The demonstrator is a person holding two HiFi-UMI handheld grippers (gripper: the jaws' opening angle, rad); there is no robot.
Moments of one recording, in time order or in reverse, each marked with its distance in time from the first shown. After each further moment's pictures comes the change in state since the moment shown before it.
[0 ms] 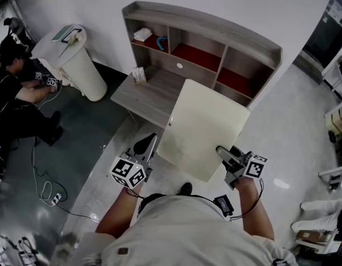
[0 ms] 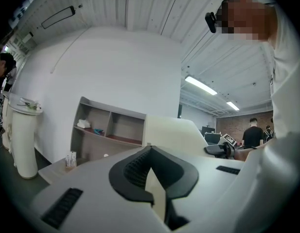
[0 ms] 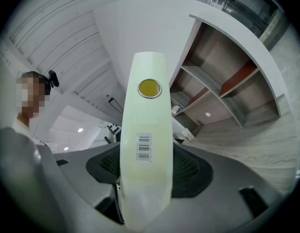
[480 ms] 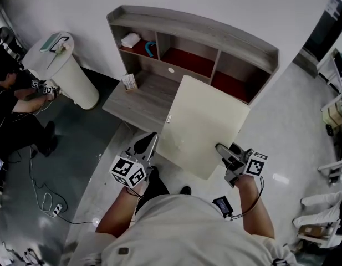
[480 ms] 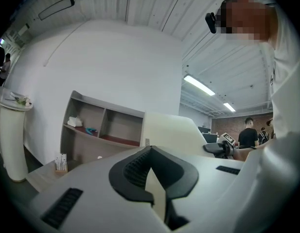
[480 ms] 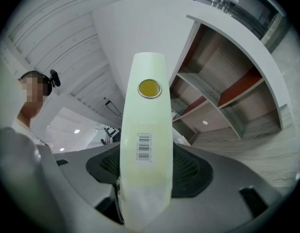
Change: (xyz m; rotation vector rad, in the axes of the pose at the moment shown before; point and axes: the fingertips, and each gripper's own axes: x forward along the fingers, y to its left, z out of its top) left arm 0.074 0.025 0.003 -0.007 0.013 -0.065; right arm 0.019 -0.039 0.049 -0.009 -0.045 -0.034
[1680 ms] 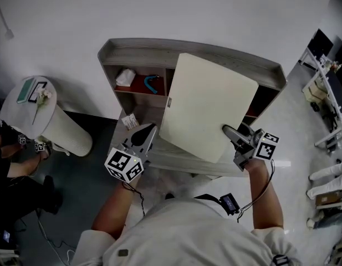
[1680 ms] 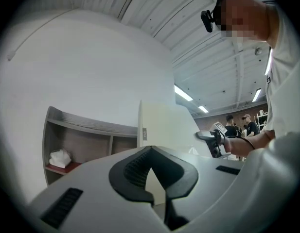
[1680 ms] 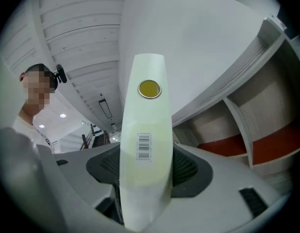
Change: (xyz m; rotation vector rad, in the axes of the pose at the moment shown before) left arm 0.080 0.206 0.128 0.123 -0.054 -0.324; right arm 0.203 0.044 0.126 -0.291 -0.187 -0.129
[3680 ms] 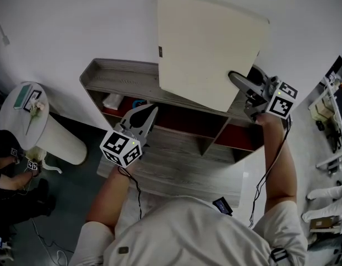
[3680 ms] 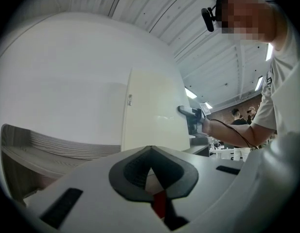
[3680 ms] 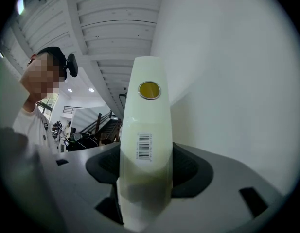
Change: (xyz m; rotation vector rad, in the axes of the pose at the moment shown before) left arm 0.193 0.086 0.063 0.102 -0.042 0.037; right arm 0.133 -0.100 0.272 -0.465 -0.020 0.214
